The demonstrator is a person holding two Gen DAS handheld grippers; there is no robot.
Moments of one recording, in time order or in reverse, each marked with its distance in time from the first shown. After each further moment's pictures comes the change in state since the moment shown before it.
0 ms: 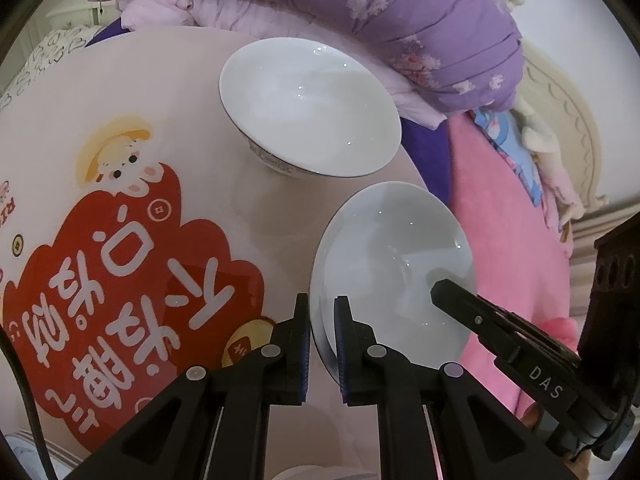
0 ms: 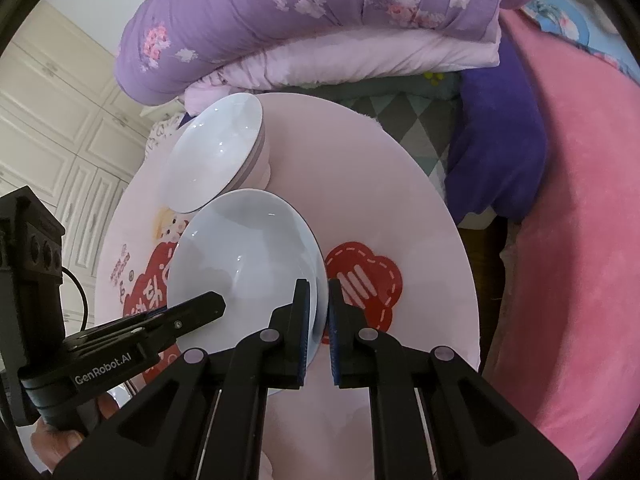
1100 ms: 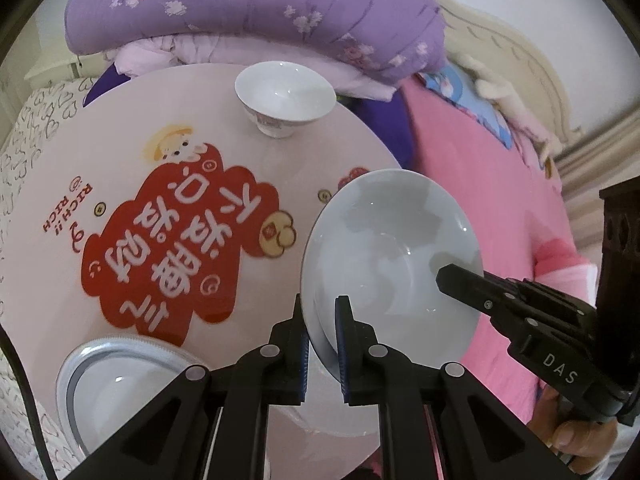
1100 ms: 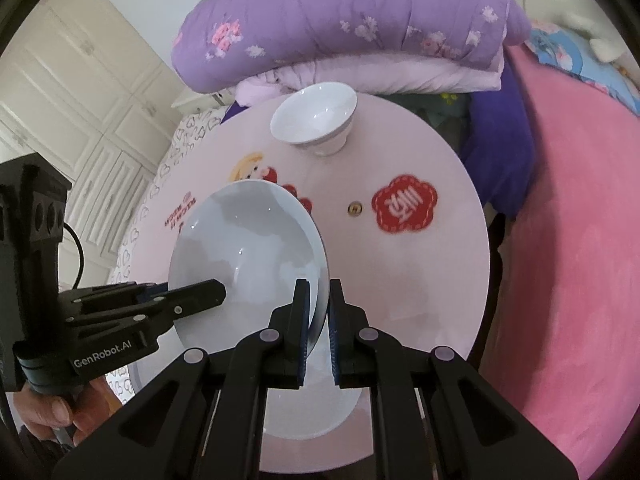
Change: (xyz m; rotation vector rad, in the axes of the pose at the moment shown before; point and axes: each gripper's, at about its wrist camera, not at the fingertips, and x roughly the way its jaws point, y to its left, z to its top) left arm -0.153 -0.005 -0.118 0.237 -0.012 0.026; right arm -0.088 0.069 -0.104 -0.095 -0.066 0.003
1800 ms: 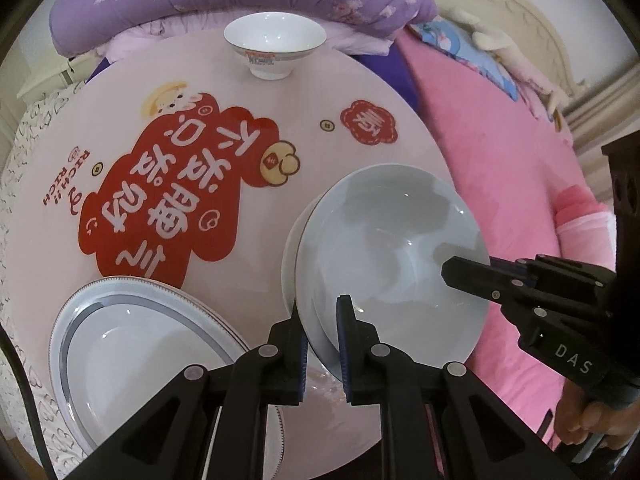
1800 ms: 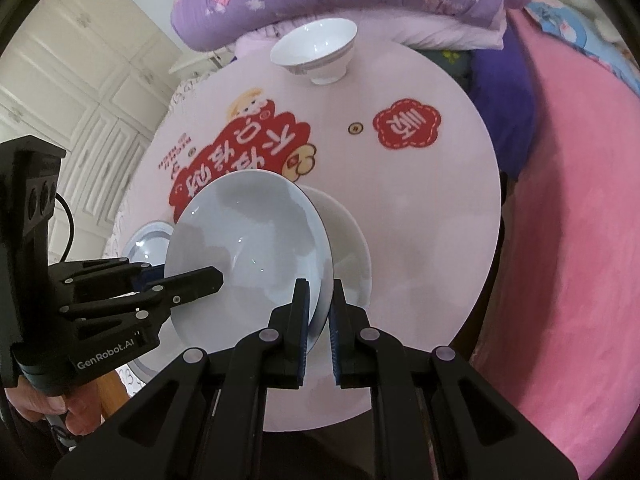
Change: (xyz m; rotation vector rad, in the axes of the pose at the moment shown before) left arm 0.020 -0.021 -0.048 0.085 0.086 0.080; right arm 0.023 -0.003 -0.049 -0.019 0.123 -0.009
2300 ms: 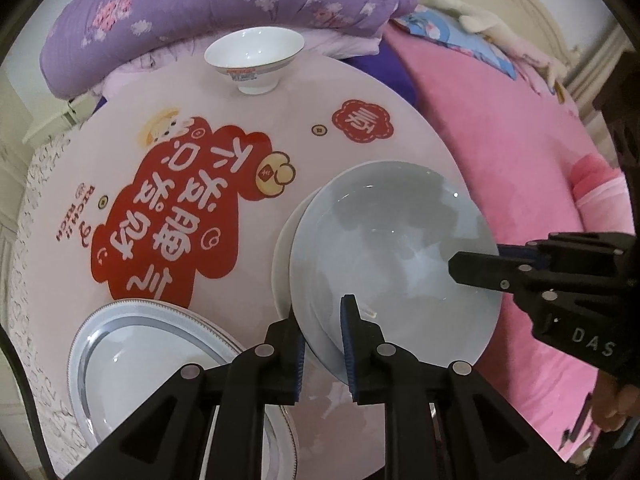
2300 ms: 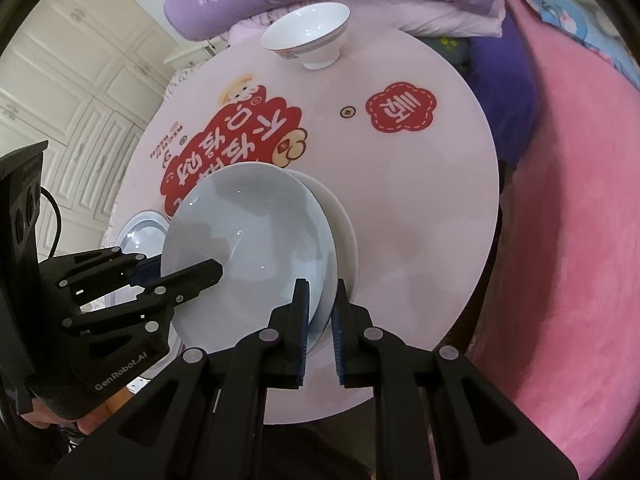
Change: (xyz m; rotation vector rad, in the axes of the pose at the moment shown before) left arm 0.010 -0.021 -0.012 0.130 -0.048 0.100; right arm 0.004 -0.006 -0.002 0.008 0.040 -0.008
